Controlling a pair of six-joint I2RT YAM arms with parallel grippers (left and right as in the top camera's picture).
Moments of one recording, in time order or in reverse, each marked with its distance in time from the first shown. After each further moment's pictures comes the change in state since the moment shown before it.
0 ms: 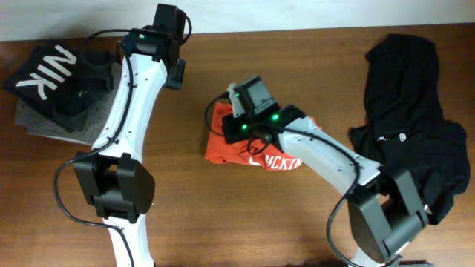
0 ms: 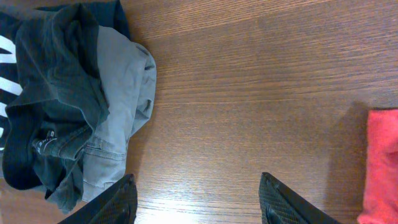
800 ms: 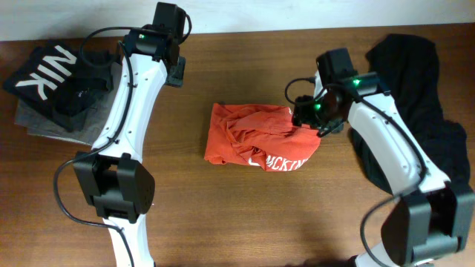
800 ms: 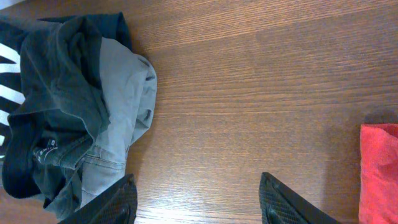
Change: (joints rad) left arm 0.000 0.000 0.000 0.037 0.000 0.000; right arm -0.412 -0.114 0.064 -0.504 0.099 -0.002
